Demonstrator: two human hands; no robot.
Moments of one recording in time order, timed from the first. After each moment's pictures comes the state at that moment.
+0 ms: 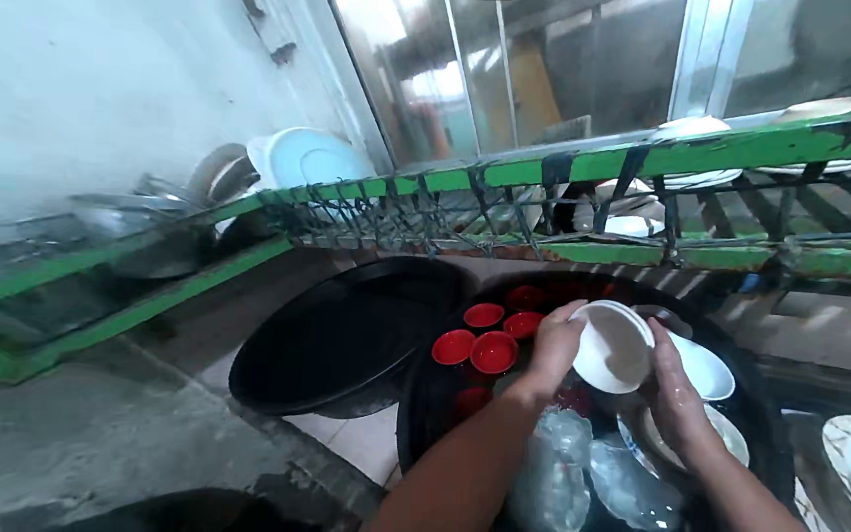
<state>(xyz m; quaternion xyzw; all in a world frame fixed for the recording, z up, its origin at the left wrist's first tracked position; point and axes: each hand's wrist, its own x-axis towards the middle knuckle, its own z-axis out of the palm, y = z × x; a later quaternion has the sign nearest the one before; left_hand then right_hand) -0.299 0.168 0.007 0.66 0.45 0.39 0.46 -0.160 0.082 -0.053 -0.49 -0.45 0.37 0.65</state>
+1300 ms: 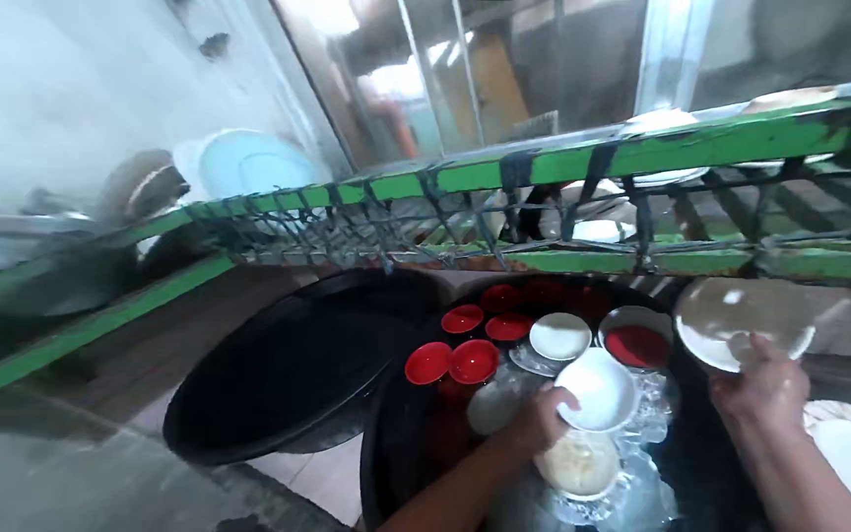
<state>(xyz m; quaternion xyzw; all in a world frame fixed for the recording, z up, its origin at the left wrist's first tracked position) -0.327 0.155 -0.071 0.85 0.37 0.13 0.35 -0.072 0.097 -0.037 -0.42 -0.04 0.27 0.87</state>
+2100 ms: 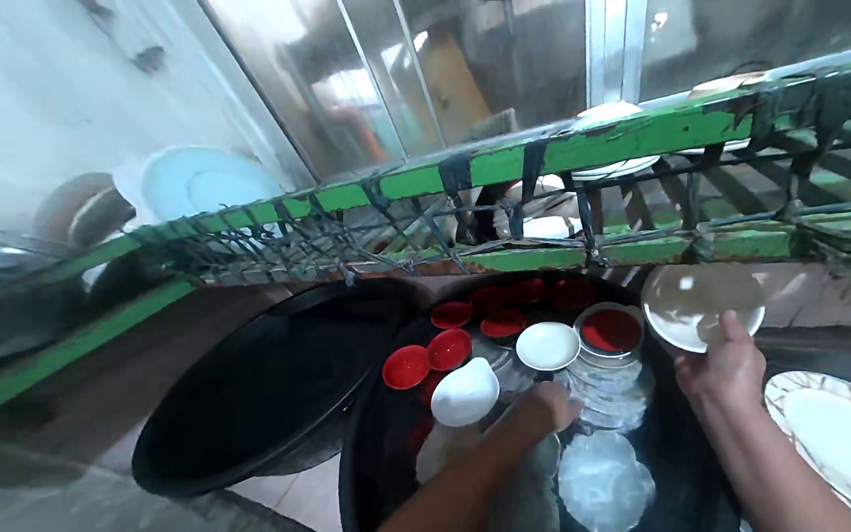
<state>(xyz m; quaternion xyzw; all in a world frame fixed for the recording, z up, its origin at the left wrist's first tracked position) -0.263 0.154 -0.028 0.82 0.46 -0.19 0.29 -0.071 0.098 -0.036 -0.37 -0.02 0.30 0.88</state>
